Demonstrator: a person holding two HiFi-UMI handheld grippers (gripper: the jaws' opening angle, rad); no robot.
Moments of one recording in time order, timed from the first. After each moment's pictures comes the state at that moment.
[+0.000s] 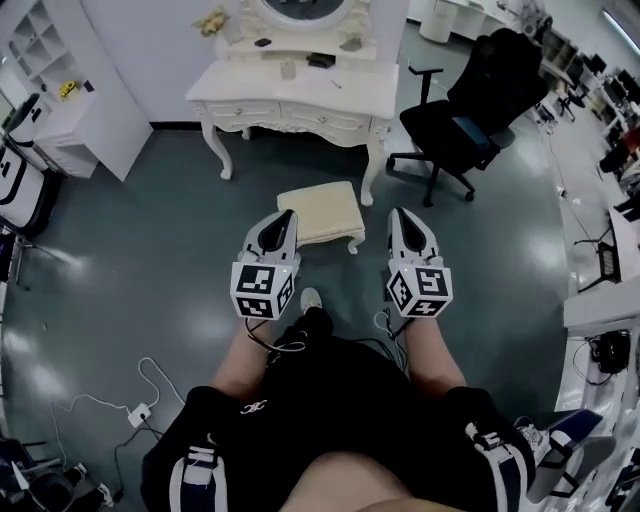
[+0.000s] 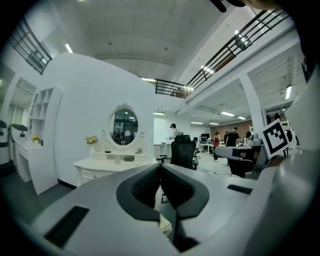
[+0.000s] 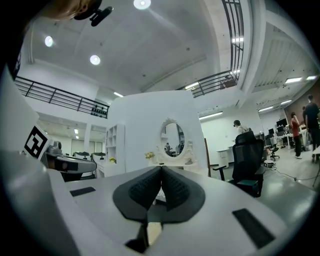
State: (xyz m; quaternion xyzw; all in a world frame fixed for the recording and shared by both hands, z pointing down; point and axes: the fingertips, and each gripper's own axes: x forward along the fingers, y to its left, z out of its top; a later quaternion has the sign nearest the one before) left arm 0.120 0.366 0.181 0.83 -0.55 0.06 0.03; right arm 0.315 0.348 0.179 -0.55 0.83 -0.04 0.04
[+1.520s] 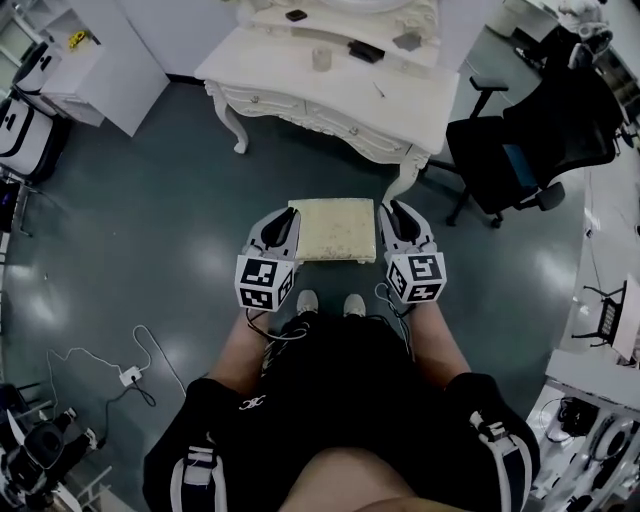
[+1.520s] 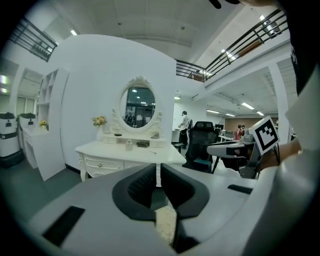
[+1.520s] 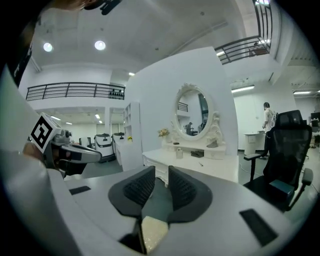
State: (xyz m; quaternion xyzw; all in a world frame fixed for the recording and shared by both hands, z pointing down) left arm 0.074 0.087 0.243 0.79 -0.60 0.11 0.12; right arm 0.244 0.027 0.244 -0.42 0.90 -0.08 -0.09
